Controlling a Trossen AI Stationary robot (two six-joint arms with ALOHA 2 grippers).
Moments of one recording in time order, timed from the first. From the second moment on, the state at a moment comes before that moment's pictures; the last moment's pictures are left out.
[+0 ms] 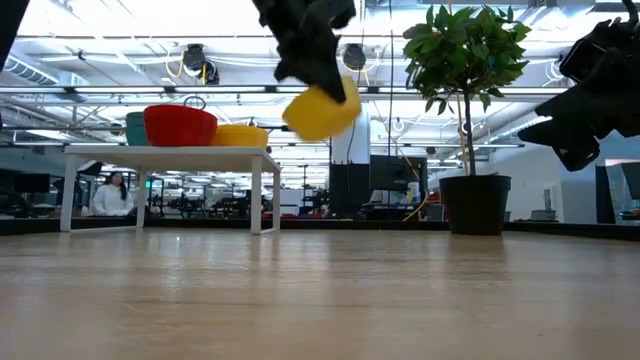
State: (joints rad) left arm 0.02 1.81 1.59 -0.69 -0.20 -0.19; right arm 0.59 0.49 0.02 0.22 0.58 0.59
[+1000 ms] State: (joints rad) left arm 0.50 1.65 1.60 -0.69 -0.29 -0.06; right arm 0.59 0.49 0.02 0.21 0.58 0.62
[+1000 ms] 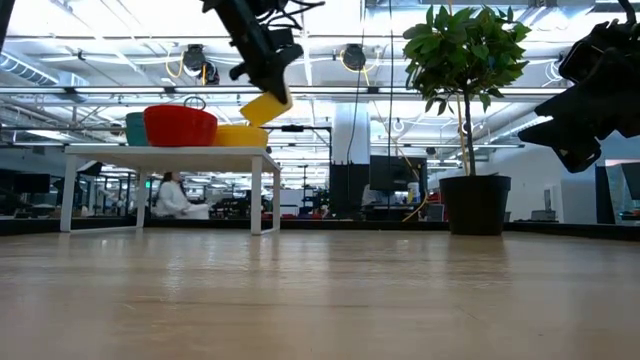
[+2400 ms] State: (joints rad) left arm 0.53 1.68 1.59 -1.01 -0.27 -0.08; right arm 0.59 0.49 0.02 0.22 0.58 0.56
